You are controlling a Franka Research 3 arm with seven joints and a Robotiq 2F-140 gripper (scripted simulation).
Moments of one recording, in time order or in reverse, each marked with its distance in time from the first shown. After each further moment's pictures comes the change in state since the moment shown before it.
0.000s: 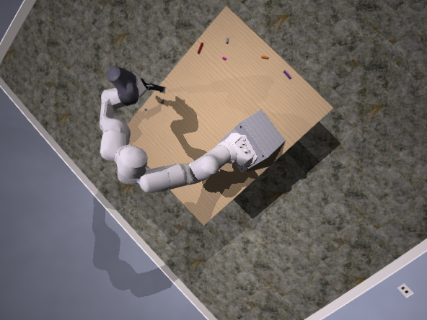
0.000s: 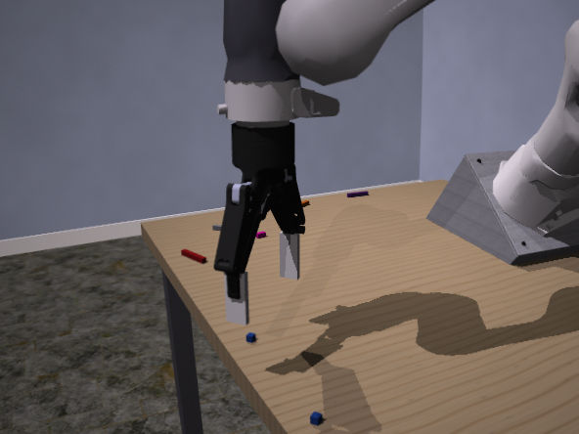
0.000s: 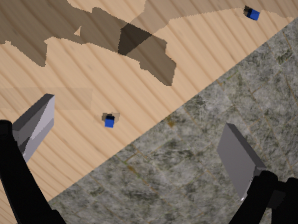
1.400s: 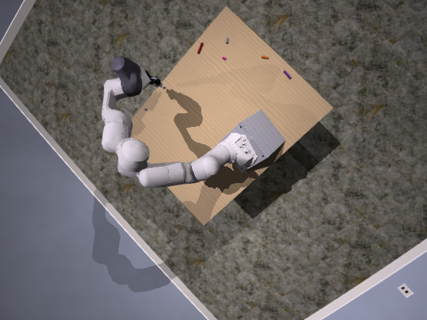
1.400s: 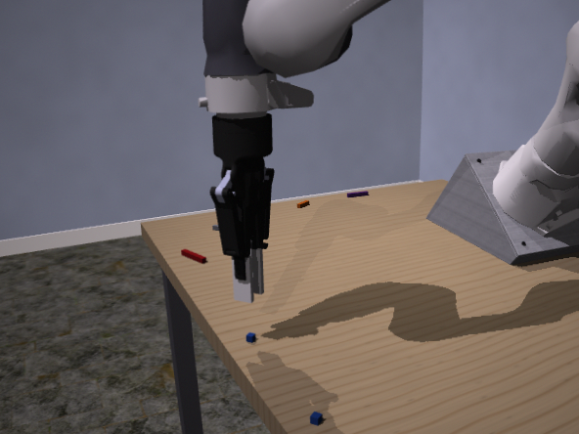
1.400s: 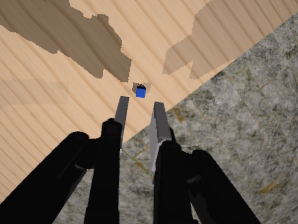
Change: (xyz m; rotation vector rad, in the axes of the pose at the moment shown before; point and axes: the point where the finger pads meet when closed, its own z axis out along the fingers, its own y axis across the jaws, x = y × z) arm -0.041 -0.029 -0.005 0.010 0.010 0.000
